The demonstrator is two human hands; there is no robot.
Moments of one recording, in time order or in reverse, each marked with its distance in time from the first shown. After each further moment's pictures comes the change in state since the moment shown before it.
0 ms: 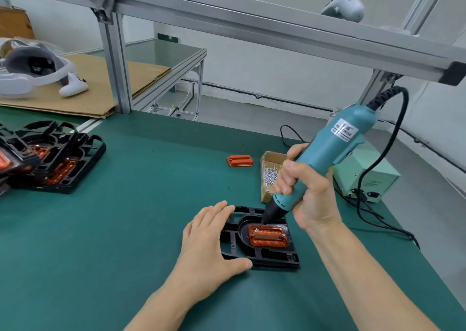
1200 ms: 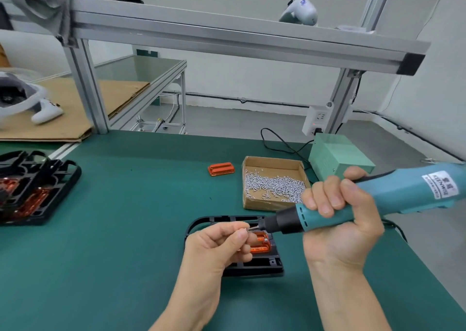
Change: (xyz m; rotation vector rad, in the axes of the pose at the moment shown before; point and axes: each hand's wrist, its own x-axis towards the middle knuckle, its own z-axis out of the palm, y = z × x) left_hand 0.004 0.062 0.006 -1.241 0.058 -0.233; right_hand -0.048 -0.030 -0.015 0.445 0.283 -0.359
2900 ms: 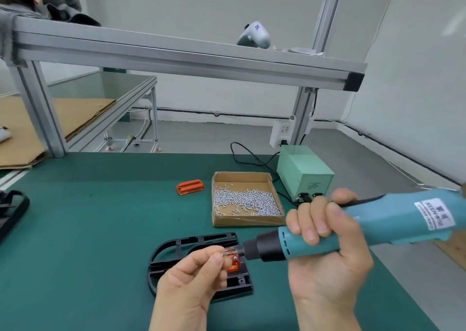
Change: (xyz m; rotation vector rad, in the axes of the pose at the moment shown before) left_hand -0.005 -0.004 0.024 -0.223 0.120 -0.099; right_hand -0.016 -0.028 0.005 -0.029 0.015 -0.130
